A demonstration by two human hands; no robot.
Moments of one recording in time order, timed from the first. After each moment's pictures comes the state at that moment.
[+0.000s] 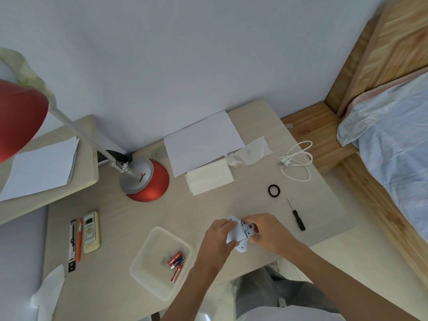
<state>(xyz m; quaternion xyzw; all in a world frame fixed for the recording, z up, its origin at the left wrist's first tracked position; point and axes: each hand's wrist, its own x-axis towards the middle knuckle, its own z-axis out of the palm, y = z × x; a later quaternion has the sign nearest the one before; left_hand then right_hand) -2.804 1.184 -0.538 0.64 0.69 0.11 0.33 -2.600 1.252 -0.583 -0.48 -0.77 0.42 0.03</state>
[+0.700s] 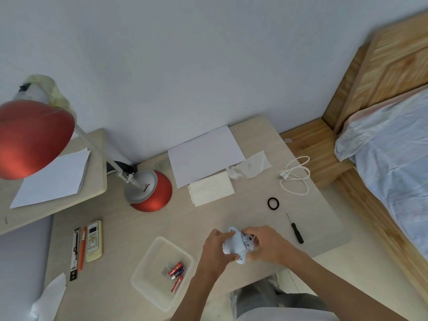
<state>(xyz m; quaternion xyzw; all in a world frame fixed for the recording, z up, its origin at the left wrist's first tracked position) -2.809 1.184 -0.552 0.57 0.72 0.10 0.38 -2.599 1.258 -0.560 -0.45 -0.75 0.49 0.01</state>
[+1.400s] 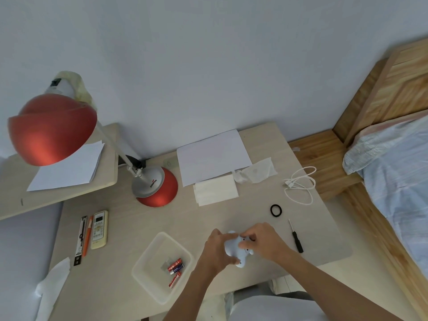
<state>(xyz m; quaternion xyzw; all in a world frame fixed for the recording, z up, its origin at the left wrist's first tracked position) -2.807 1.194 -0.549 0.57 0.72 0.07 0.39 -2.611 1.278 -0.569 -0.45 -0.73 0.51 0.05</state>
